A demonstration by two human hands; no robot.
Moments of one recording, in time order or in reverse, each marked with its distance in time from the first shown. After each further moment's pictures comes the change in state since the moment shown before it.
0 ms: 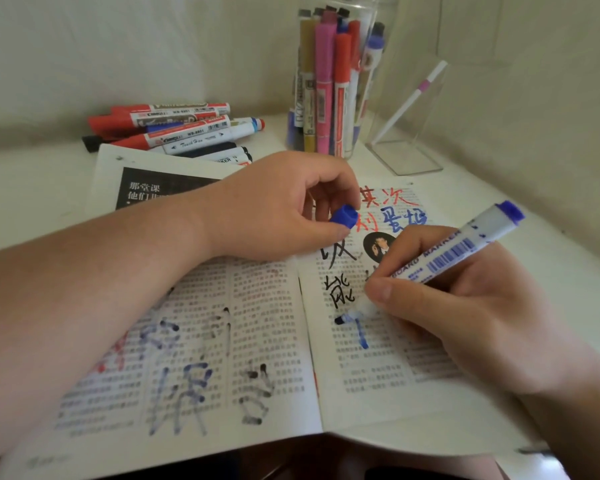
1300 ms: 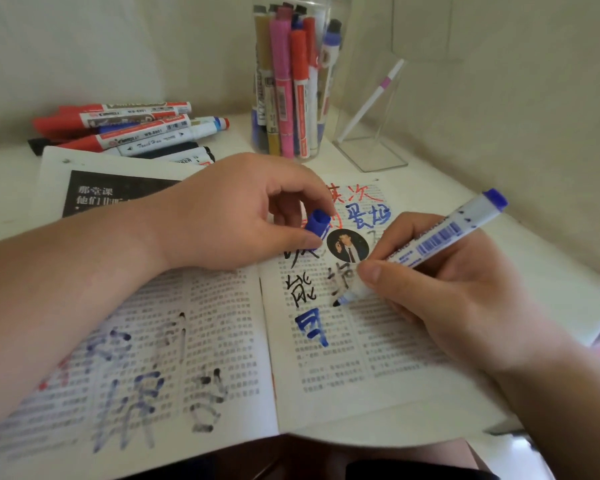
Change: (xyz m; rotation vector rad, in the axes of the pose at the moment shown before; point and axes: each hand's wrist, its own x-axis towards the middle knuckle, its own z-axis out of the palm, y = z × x) left_hand 0.000 0.005 0.006 0.021 -0.017 0.034; right_hand -0.004 0.014 -0.024 -0.013 0.110 -0.049
